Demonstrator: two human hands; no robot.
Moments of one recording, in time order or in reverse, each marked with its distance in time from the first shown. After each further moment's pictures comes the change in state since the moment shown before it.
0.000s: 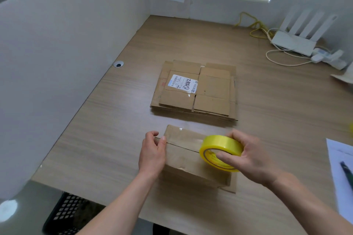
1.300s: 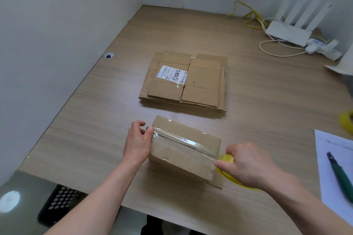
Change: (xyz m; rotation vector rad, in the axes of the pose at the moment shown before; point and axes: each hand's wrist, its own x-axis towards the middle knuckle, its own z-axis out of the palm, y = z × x) left_hand 0.005 -0.002 0.007 0.064 -0.005 0.031; right_hand -0.031 0.022 -0.023 -0.741 -0.337 0.282
